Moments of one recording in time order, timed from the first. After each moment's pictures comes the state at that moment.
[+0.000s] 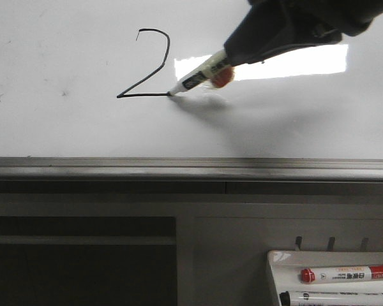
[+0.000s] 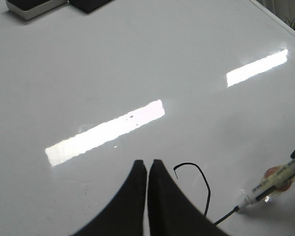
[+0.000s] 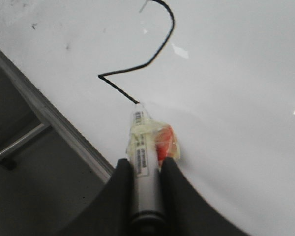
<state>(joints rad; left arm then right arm) -0.56 0.64 -0.25 0.07 -0.51 0.19 0.53 1.20 -0.77 0.74 0.25 -0.81</state>
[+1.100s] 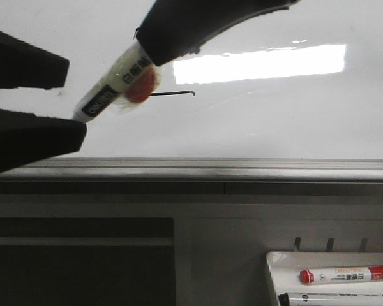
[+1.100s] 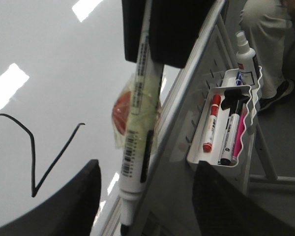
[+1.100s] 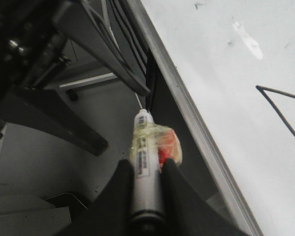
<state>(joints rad) -0.56 1.01 -0.27 0.89 -0.61 -0.13 0.81 1.21 -0.94 0.58 0.52 -0.81</state>
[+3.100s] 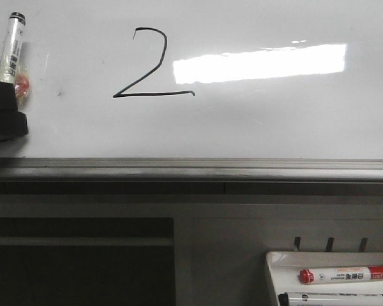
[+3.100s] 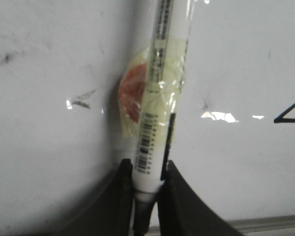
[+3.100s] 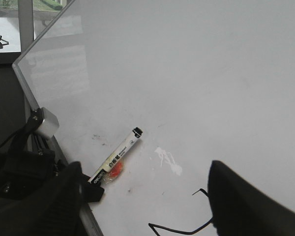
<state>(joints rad) -0.55 1.28 -0.27 -0.23 -0.61 -0.24 0.84 1.07 -0.95 0.57 0.08 -0.81</state>
